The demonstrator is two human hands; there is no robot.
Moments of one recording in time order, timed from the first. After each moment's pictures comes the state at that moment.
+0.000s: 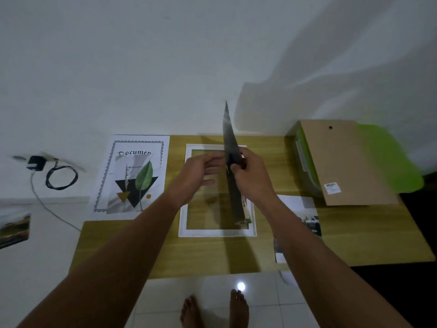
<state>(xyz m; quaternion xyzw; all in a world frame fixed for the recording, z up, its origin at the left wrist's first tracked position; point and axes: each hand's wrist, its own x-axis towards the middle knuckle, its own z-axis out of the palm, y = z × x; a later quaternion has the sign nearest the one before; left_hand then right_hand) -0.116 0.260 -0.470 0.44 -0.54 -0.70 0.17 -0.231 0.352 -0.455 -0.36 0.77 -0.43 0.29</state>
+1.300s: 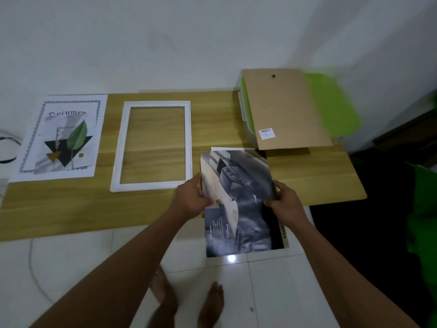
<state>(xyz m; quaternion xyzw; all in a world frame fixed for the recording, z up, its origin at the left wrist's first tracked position) -0.170 0.465 -0.576 0.46 -0.72 -0.52 0.02 -0.368 0.638 -0.570 -0.23 0.86 -0.32 0.33</state>
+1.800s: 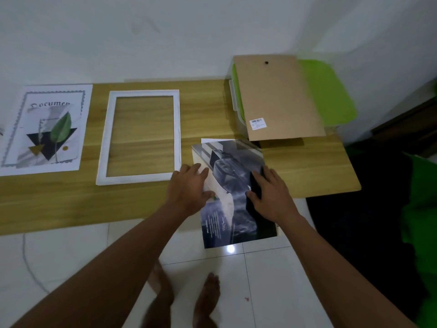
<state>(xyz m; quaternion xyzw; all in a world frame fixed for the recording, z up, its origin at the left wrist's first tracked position) -0.194 0.475 -0.588 0.31 -0.94 -0.11 -0.04 -0.375 0.638 -0.590 -0.45 0.87 -0.06 0.20</state>
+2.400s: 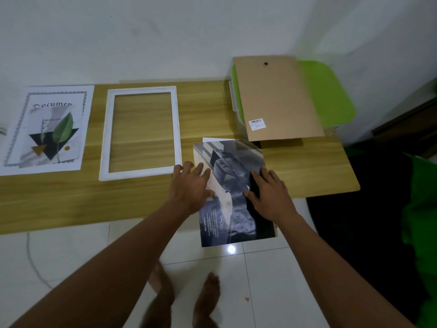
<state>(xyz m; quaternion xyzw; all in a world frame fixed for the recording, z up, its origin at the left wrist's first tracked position) -0.201 0.476 -0.582 0.29 -0.95 -0.02 -0.12 -0.377 0.637 -0.594 -0.46 0.86 -0.03 0.21</state>
